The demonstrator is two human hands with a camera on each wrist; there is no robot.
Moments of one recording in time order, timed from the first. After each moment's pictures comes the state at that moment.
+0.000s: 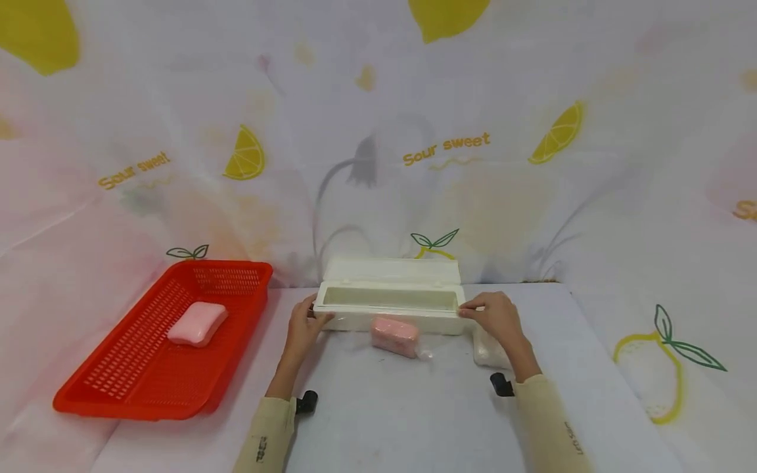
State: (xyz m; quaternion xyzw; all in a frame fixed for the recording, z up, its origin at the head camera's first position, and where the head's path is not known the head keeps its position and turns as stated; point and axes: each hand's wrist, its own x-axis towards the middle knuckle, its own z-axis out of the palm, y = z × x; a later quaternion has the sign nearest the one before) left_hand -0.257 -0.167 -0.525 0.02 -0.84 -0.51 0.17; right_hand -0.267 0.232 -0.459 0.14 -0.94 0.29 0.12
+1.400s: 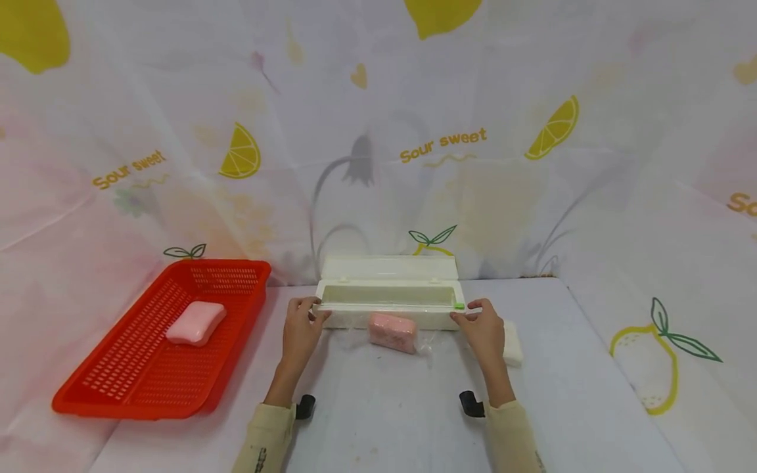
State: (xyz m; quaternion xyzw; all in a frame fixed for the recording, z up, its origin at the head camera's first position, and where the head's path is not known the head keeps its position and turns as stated) left_hand -0.238 -0.150 -0.501 0.03 -0.90 -0.38 0.22; right_hand -0.230 0.204 -0.482 -0.07 -0.88 0.45 0.12
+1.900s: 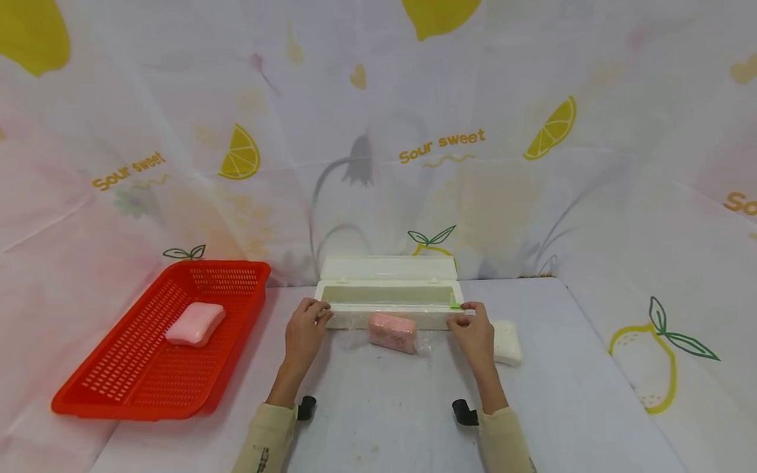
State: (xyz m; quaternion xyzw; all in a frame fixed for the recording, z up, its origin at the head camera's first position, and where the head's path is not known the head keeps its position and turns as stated) left_hand -0.239 -0.145 -0.505 -0.06 -0.90 -0.29 0.33; right_hand -0.229 0.191 -0.493 -0.07 -0.87 0.48 0.12
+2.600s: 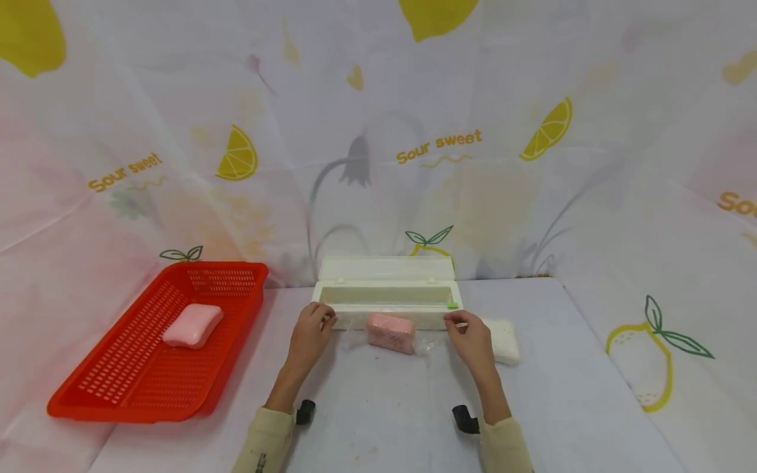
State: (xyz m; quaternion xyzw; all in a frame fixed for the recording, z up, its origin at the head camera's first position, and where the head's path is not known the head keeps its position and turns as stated) left_hand -0.233 -0.139 -0.504 -0.14 -0.90 -0.30 0.30; right_hand -0.215 0.188 -0.485 -0.03 -0.87 0.48 0.08
